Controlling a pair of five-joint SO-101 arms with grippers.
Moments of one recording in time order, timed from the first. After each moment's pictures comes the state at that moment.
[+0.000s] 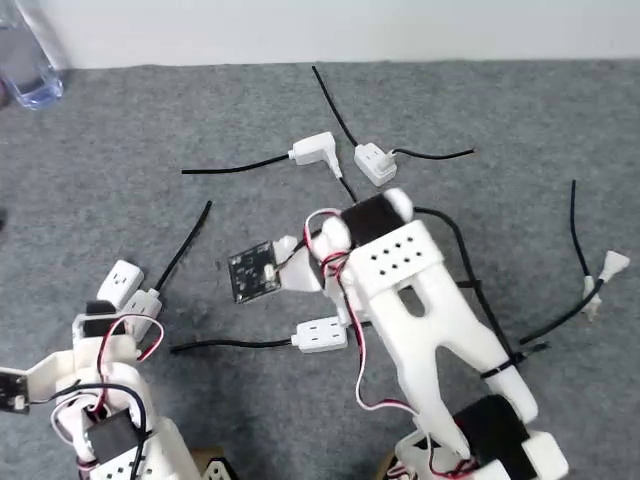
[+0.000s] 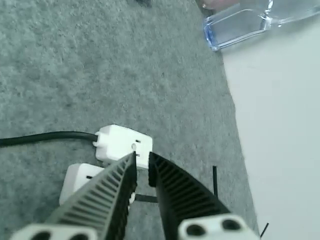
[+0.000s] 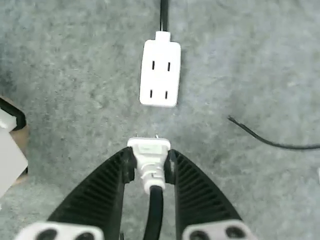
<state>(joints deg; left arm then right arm) -33.1 -103.4 96.9 52.9 71.7 -32.3 -10.5 11.4 94.2 72.1</state>
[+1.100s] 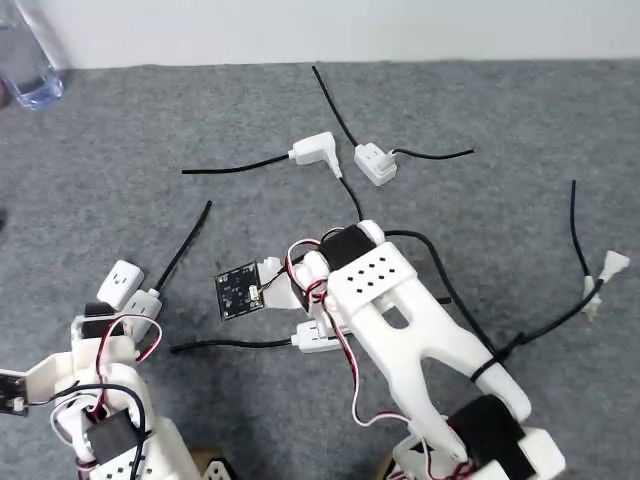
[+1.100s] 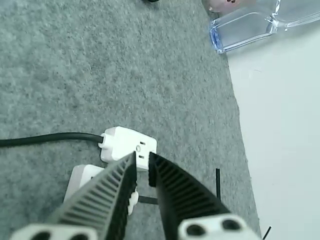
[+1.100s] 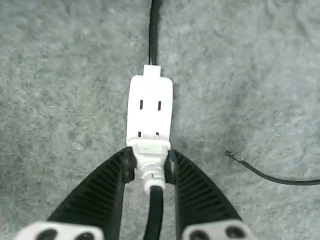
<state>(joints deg) -33.5 -103.4 96.9 53.1 71.6 -36.0 -10.1 23.1 78.8 67.5</state>
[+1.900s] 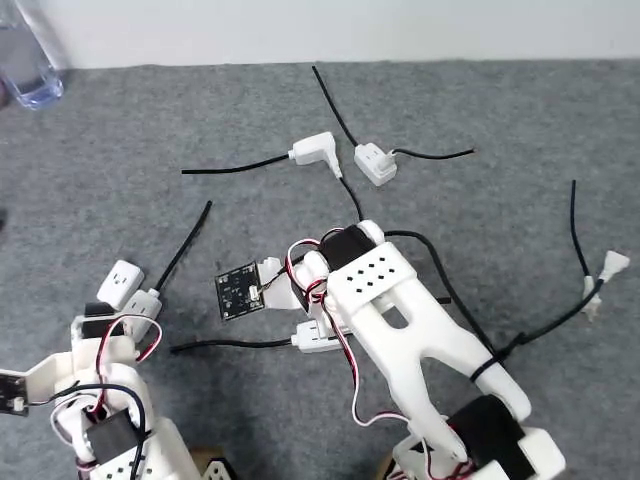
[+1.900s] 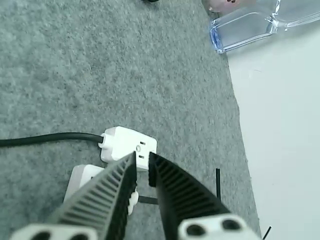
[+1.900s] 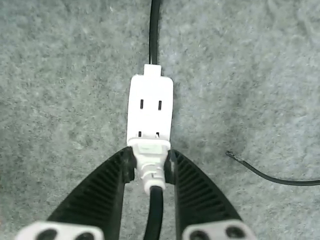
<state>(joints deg) -33.5 -103.4 96.9 53.1 71.6 -36.0 -10.1 23.7 78.5 67.7</state>
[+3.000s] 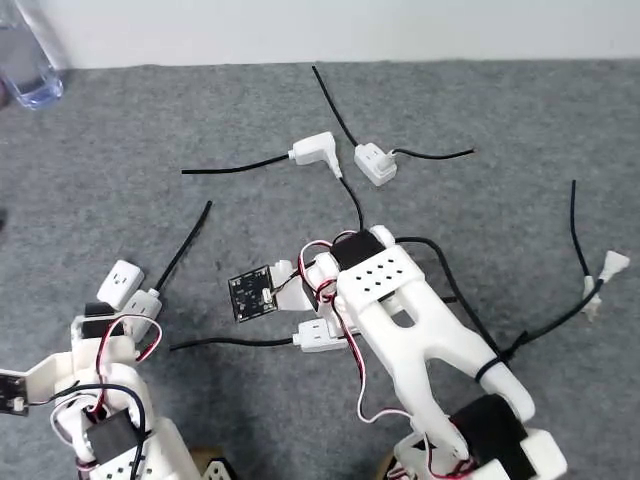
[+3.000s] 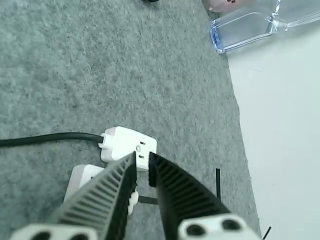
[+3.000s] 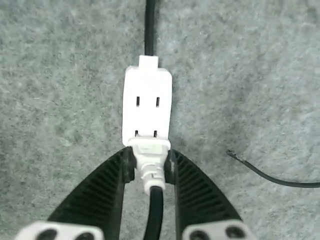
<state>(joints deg) -33.5 -103.4 96.9 53.1 71.6 -33.1 -10.1 29.7 72.2 71.4</state>
